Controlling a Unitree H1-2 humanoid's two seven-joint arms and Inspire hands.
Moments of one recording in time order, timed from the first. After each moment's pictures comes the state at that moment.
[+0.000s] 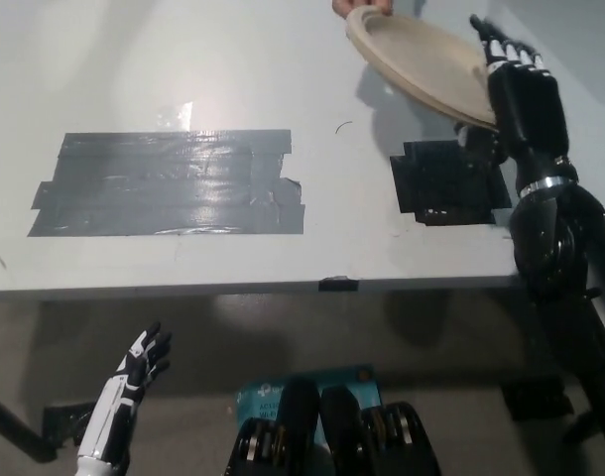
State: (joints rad) left_arm 0.05 0.17 -0.01 0.05 0.01 -0.18 -0.10; right_arm -0.74 -0.24 0.19 0.42 -0.81 0.11 -0.21
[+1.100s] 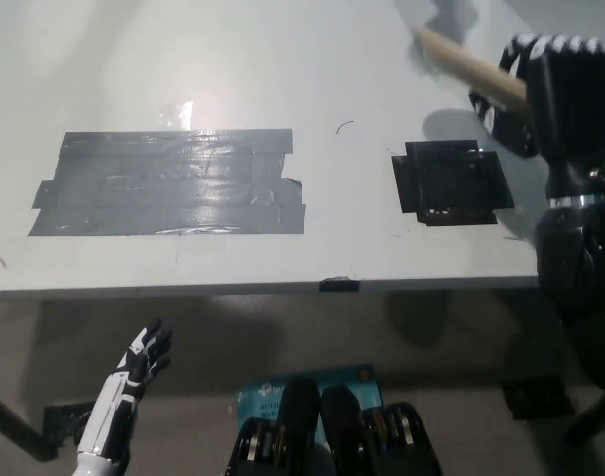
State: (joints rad) left_arm 0.04 0.17 0.00 0.05 0.01 -0.17 -0.10; right_arm -0.70 -0.33 0.26 0.38 -0.90 -0.02 -0.50
